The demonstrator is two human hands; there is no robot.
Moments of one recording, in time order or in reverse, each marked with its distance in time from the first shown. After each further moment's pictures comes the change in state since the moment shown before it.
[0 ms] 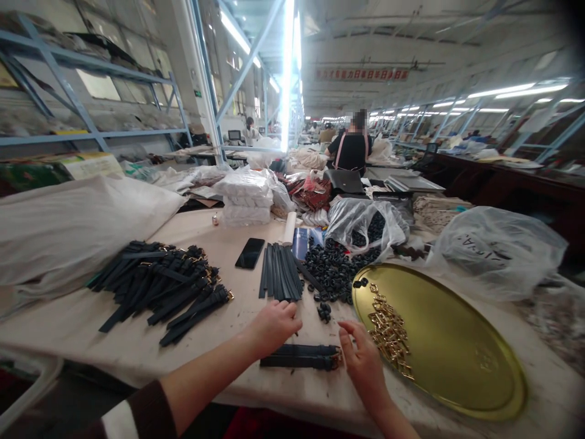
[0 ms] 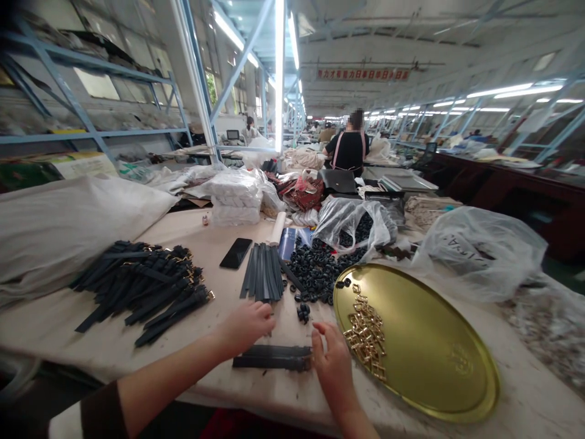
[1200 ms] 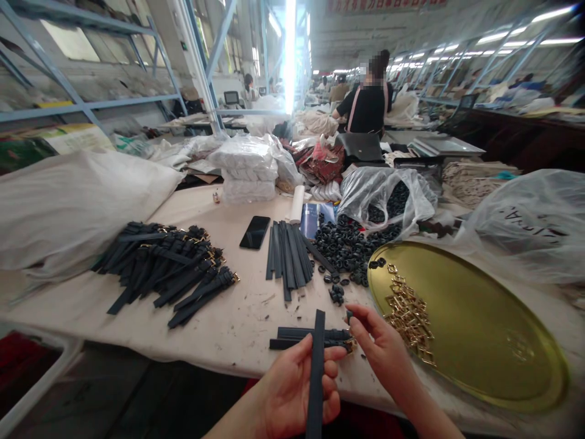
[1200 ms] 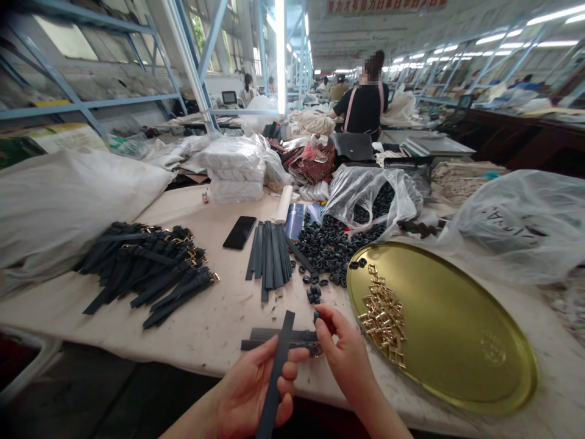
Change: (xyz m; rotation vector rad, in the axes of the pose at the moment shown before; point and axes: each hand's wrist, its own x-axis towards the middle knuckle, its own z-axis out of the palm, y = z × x) left_hand -0.032 0.072 0.015 -2.824 -0.367 -0.855; right_hand 0.012 -0.026 -0.019 0.409 -0.246 0.301
